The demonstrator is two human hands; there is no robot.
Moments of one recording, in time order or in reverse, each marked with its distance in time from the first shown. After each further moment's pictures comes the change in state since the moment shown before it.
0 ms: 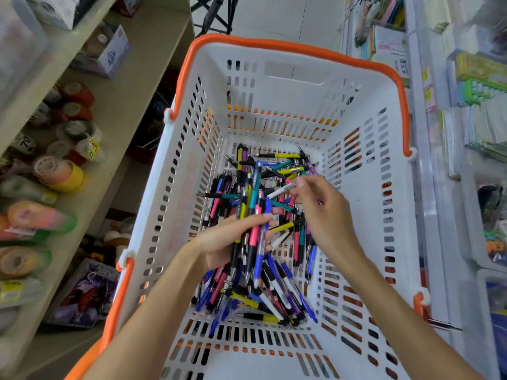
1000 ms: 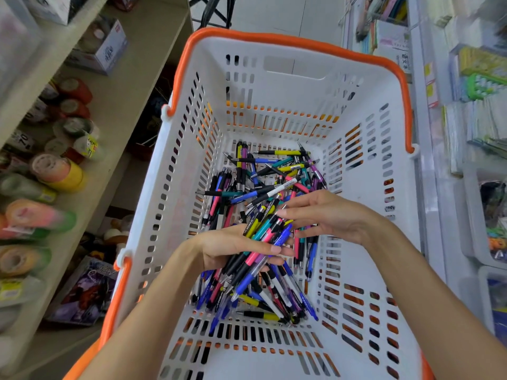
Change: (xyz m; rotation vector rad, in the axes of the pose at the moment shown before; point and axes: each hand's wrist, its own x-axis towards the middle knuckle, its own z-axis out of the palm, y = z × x) left_hand -0.007 0.002 0.004 0.303 -0.158 -0.095; right_hand 0.032 0.005 -0.024 0.176 -0.709 0.486
